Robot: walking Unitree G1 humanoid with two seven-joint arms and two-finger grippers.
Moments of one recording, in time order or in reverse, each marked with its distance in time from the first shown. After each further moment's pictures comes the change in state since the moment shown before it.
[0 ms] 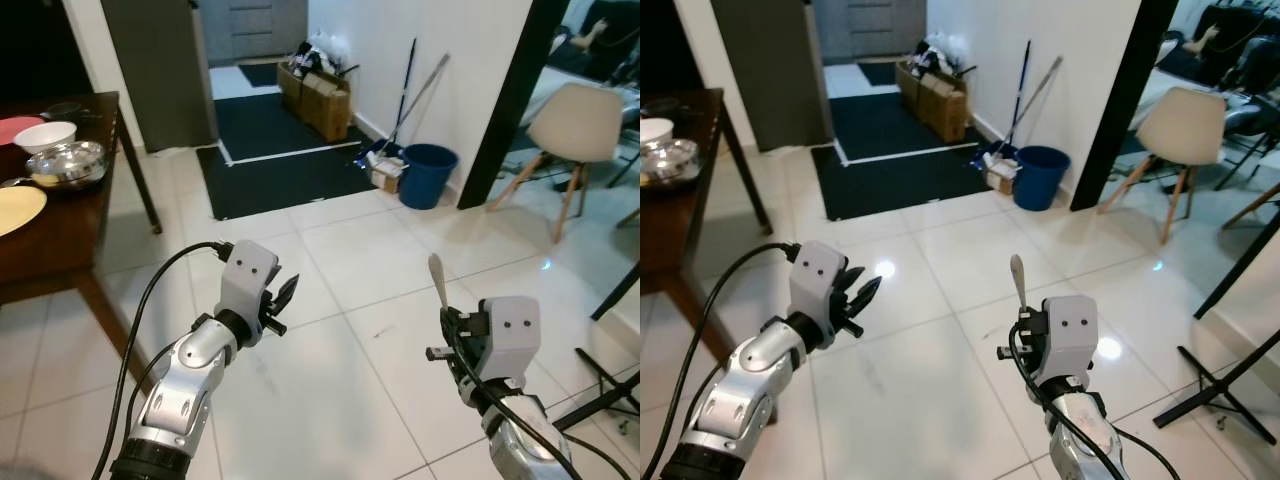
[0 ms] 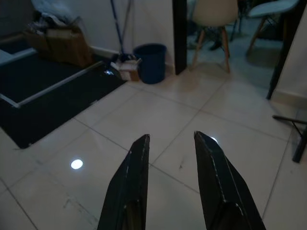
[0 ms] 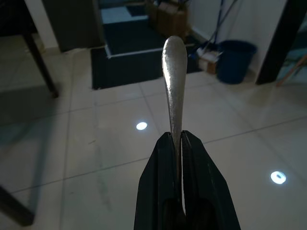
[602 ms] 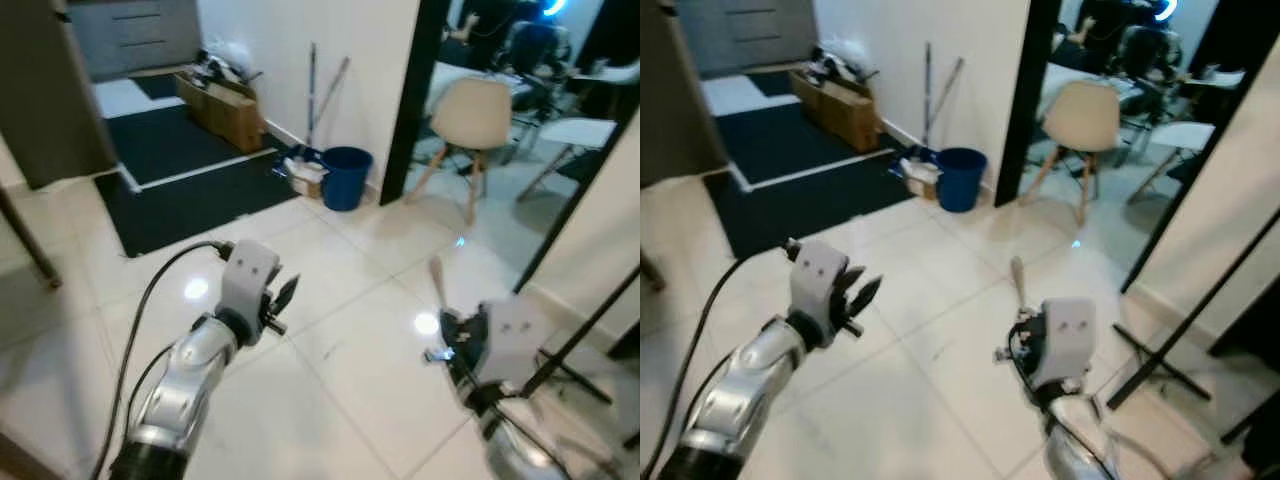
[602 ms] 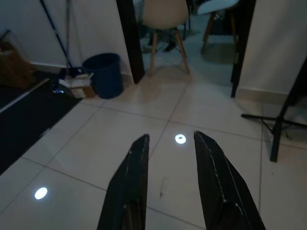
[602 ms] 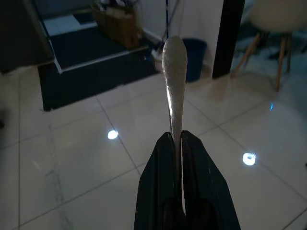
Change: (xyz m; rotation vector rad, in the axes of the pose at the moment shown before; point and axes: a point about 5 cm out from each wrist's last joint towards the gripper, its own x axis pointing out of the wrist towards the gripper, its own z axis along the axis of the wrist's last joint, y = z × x) left arm 0.001 0.000 0.000 0.002 0.000 -0.008; right arm 0.000 0.004 -0.001 0.006 0.002 0.008
